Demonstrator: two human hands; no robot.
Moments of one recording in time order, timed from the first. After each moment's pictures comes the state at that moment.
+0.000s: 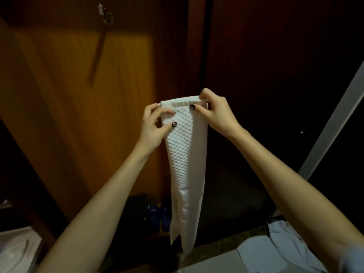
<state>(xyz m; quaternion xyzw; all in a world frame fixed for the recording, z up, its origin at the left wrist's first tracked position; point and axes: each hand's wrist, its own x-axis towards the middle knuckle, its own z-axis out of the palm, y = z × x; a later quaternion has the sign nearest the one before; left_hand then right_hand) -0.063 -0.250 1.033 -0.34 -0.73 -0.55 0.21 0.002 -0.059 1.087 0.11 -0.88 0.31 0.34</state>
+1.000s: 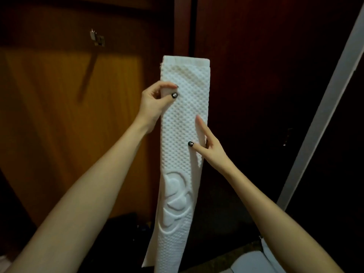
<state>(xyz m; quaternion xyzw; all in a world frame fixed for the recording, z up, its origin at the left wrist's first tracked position) -0.080 -0.205 1.128 -0.44 -0.56 -0.69 0.14 0.033 -0.039 1.036 0.15 -0.79 0.53 0.25</state>
